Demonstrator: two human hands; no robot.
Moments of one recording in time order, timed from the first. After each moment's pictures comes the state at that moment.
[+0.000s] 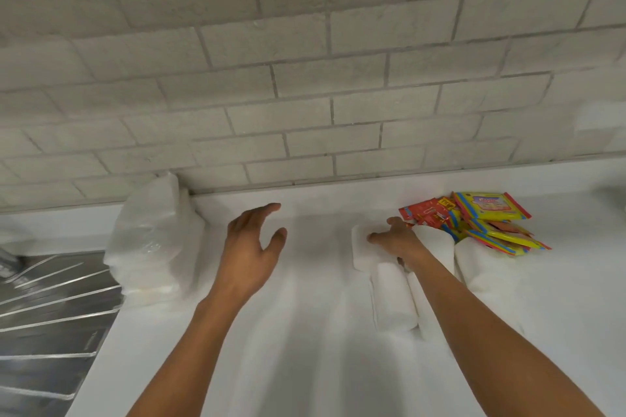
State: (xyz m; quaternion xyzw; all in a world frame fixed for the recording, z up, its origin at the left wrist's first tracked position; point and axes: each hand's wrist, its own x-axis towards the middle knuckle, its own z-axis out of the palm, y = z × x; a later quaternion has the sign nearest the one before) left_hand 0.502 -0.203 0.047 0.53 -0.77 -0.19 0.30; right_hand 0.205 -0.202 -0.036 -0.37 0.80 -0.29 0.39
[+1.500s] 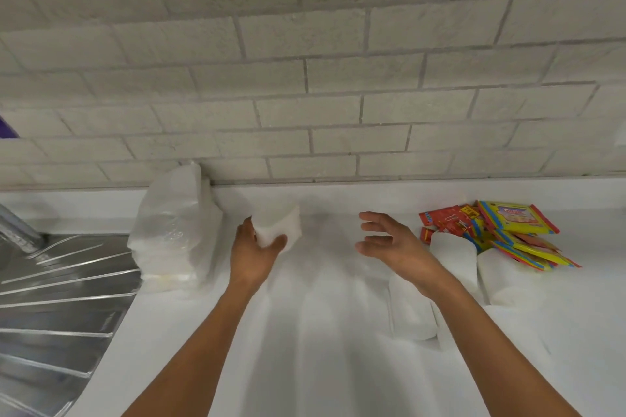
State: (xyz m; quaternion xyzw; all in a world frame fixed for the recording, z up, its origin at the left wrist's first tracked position) left_hand 0.534 -0.248 -0.024 0.63 -0.59 -0.33 0.37; right_hand 0.268 -0.158 0.023 -0.50 0.60 -0.42 0.47
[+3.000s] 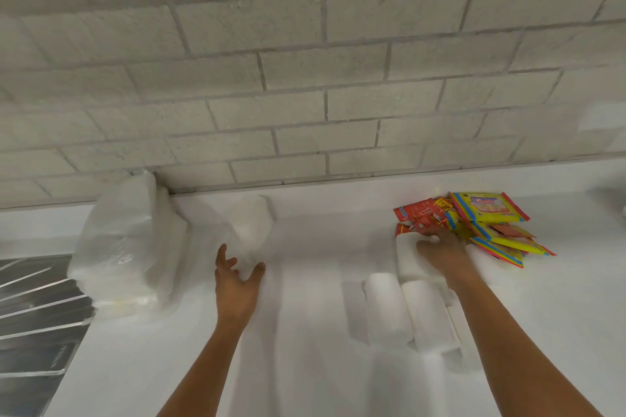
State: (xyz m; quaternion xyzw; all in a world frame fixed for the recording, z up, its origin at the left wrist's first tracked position) left_hand 0.508 -0.240 -0.085 0.66 -0.52 -0.38 0.38; right_hand 0.138 -0.169 -0.054 -0.26 0.85 -0.34 0.32
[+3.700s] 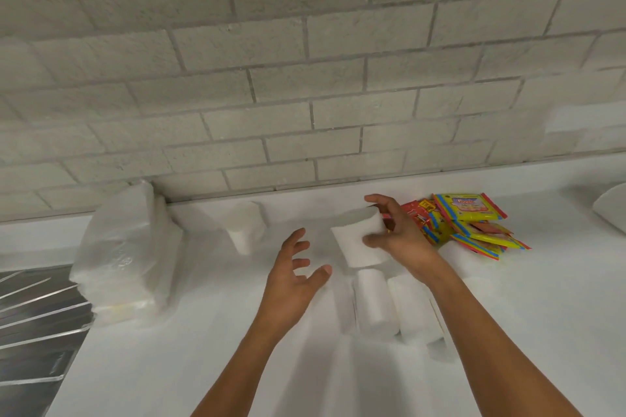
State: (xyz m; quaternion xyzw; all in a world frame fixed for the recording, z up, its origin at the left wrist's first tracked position) left_hand 0.431 -0.167 -0.001 0.47 -0.64 -0.51 0.34; right_hand 0.197 -0.150 0.017 -0.46 0.60 -0.51 0.41
